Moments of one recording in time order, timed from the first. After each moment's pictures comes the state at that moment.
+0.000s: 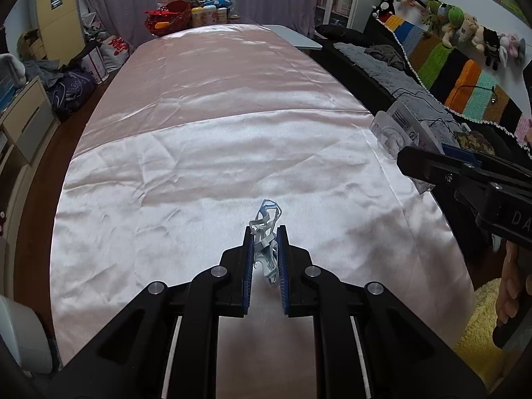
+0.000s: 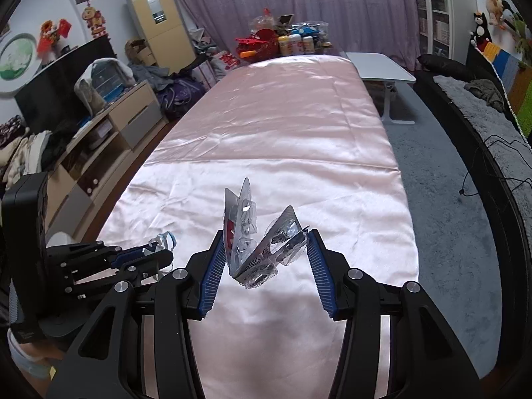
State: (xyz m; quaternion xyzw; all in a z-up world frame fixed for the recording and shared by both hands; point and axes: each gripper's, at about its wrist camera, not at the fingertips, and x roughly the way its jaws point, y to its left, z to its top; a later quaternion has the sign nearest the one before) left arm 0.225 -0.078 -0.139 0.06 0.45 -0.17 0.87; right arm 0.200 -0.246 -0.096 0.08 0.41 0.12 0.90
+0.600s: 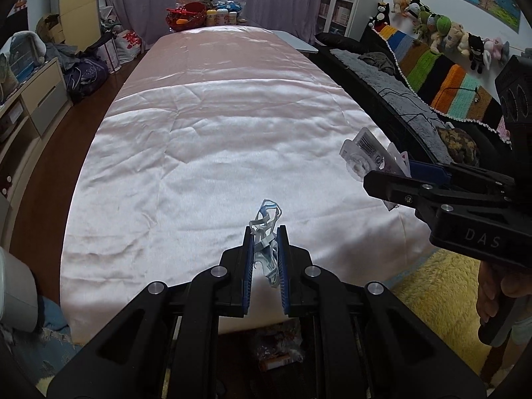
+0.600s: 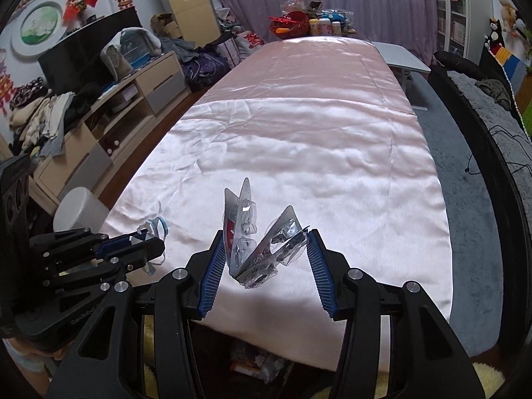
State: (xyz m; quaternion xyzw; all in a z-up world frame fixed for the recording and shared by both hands) left arm 0.070 -0.032 -0.136 0.03 0.44 -0.17 0.88; right arm 0.071 -0.194 -0.108 0.05 0.43 0.15 0.89
